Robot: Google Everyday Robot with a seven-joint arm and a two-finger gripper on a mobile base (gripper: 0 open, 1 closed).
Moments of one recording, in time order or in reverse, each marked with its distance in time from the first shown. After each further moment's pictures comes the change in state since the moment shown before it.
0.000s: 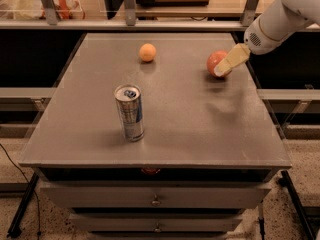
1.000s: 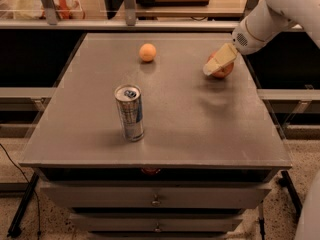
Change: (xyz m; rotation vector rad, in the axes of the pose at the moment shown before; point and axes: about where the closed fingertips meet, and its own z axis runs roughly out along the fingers) arm -0.022 0.016 0.025 -0.056 -0.014 -0.005
